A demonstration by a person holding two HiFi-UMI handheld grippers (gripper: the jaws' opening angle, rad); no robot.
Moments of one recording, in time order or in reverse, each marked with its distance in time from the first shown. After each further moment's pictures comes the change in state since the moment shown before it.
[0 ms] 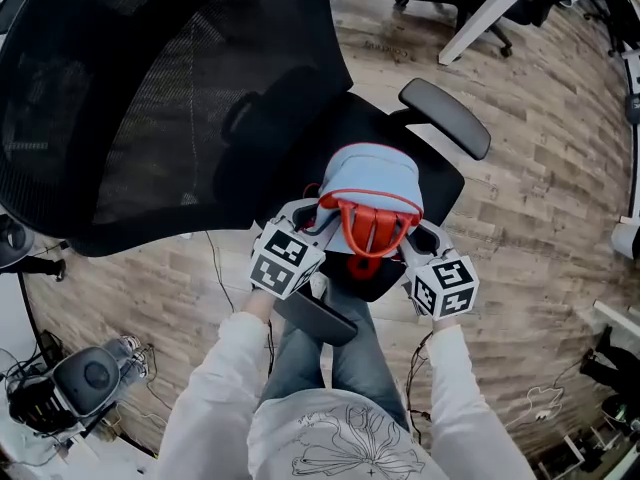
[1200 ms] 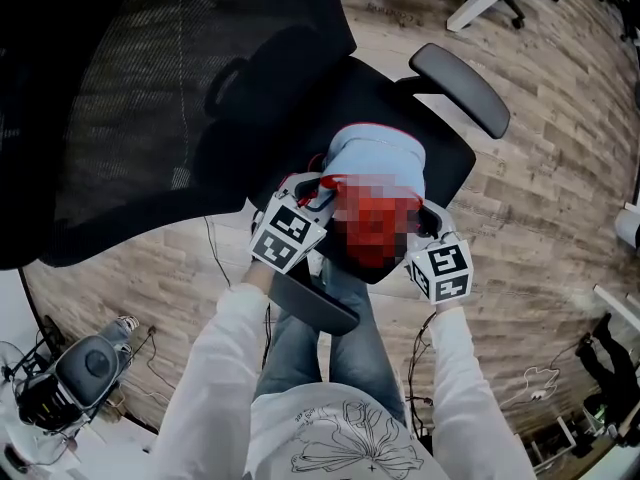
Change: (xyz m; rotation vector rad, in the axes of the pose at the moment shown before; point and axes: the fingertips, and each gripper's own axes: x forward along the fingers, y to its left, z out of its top) left arm 0.059 0.023 -0.046 0.054 0.060 -0.043; right arm 0.040 -0.028 -0.049 -0.128 0.093 -0.036
